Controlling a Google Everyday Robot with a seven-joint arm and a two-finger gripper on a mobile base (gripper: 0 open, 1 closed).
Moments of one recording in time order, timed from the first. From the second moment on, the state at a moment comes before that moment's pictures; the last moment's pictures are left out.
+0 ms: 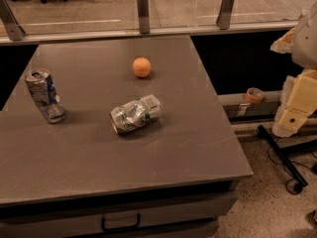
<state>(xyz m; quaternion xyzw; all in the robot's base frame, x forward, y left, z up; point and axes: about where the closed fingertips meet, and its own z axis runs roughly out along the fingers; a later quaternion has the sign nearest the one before) 0.438 -0.217 0.976 -0.60 0.78 -0.03 0.16</state>
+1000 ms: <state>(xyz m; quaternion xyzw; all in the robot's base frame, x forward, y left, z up) 0.454 -0.159 0.957 -0.64 0.73 0.06 0.23</state>
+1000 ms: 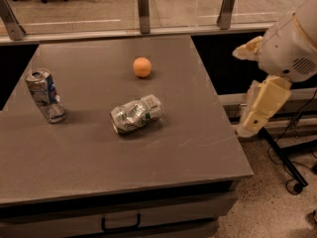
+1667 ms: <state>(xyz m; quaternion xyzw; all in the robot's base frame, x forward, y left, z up) 0.472 -0.090 0.921 -0.66 0.65 0.17 0.33</state>
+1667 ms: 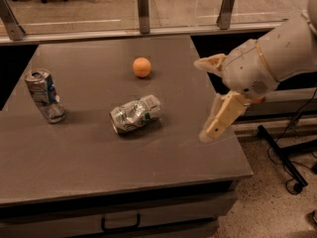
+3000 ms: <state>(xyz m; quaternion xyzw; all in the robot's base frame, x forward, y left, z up) 0.530 -0.037 0.870 -0.67 0.59 0.28 0.36</state>
